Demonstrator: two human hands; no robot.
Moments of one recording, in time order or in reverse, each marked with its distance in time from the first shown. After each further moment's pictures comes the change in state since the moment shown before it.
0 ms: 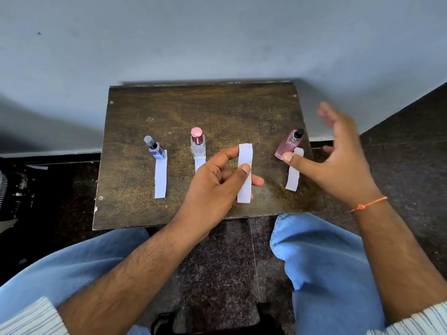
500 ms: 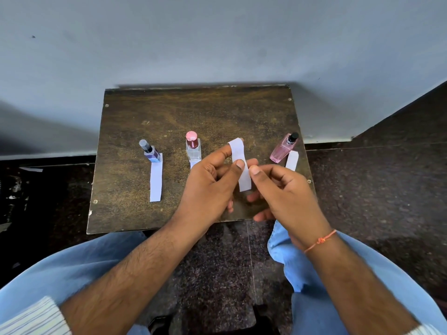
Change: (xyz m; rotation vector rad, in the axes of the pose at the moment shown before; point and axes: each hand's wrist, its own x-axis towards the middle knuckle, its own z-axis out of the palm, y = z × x) left_hand 0.013 -0.007 0.002 0.001 0.065 0.087; right_hand -0.055 -0.064 0.053 0.654 -0.218 0.467
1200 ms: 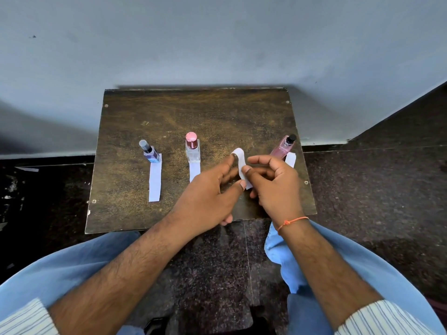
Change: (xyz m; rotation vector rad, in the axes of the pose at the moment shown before) left_hand -0.004 -0.002 -0.014 0.400 -0.186 -0.107; right_hand 0.041 0.027 0.011 -0.080 0.181 -0.160
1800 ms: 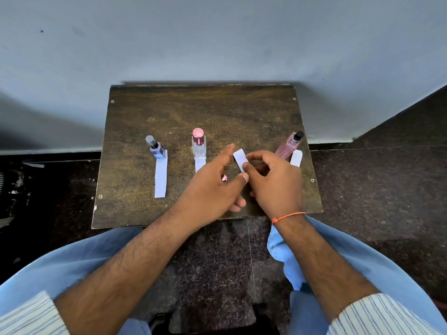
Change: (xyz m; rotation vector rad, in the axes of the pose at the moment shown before) left_hand 0.006 0.004 -0.001 -0.169 0.050 -0.089; right_hand 0.001 0.002 0.011 -0.460 0.096 -0.209
